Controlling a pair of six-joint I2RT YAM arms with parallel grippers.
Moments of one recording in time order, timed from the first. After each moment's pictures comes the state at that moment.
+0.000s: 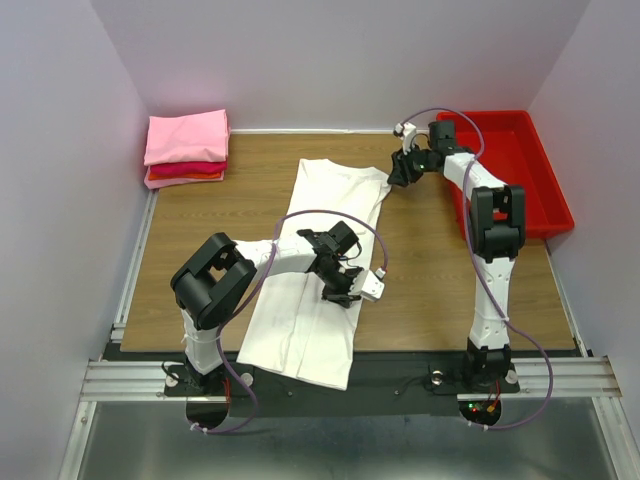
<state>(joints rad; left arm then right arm) -0.88 1.84 1.13 -0.55 0.65 0.97 0.08 2.33 1.91 -0.41 -0.68 -0.47</state>
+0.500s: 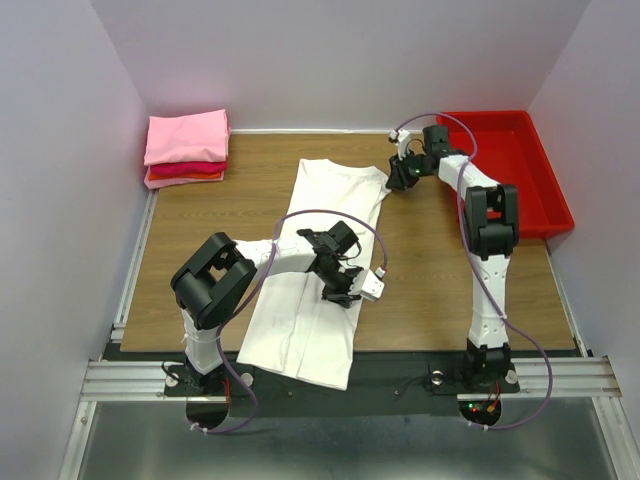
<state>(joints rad) -0.88 1.84 1.13 -0.55 0.65 0.97 0.09 2.39 1.94 -0.45 -0.68 -0.49</state>
